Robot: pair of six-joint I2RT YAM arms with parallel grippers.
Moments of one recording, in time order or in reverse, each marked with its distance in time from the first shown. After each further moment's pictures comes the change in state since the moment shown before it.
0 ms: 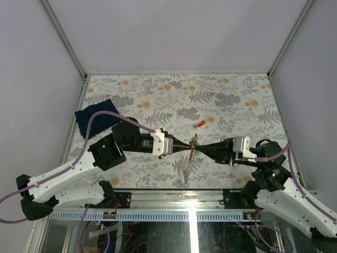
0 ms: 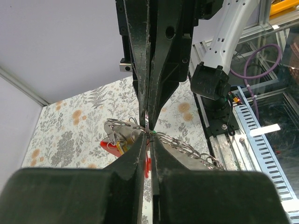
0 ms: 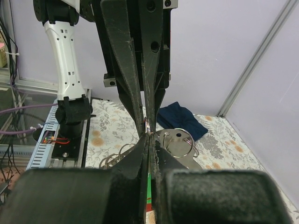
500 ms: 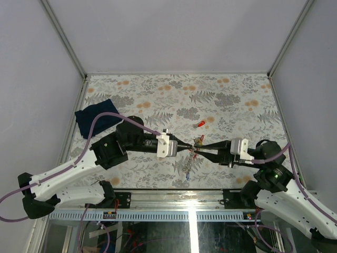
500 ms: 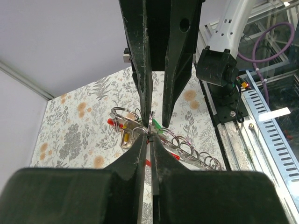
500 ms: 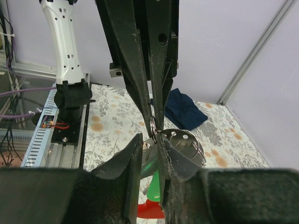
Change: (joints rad) left arm 0.001 0.026 0.024 -0.059 -0.019 0.071; right arm 0.000 -0.024 0.010 -0.113 0.002 -0.060
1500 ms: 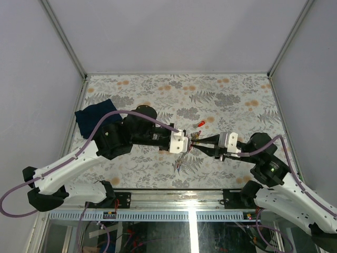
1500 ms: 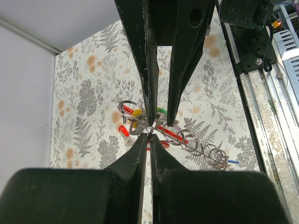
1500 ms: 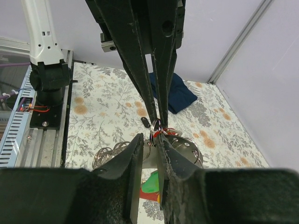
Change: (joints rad) left arm 0.000 0.149 0.300 -0.437 -0.151 0.227; right arm 0.000 0.112 0.082 -0.116 0.063 -0.121
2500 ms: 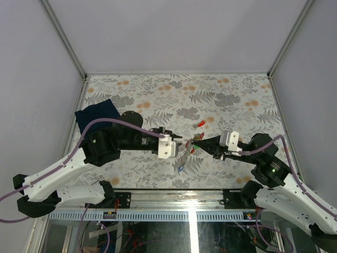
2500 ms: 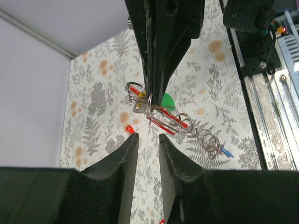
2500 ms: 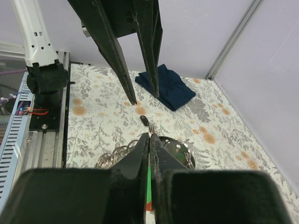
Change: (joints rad) left arm -0.012 -0.094 -0.067 0.018 -0.037 -0.006; right arm 0.000 -0.008 -0.002 -0.007 0.039 0.030
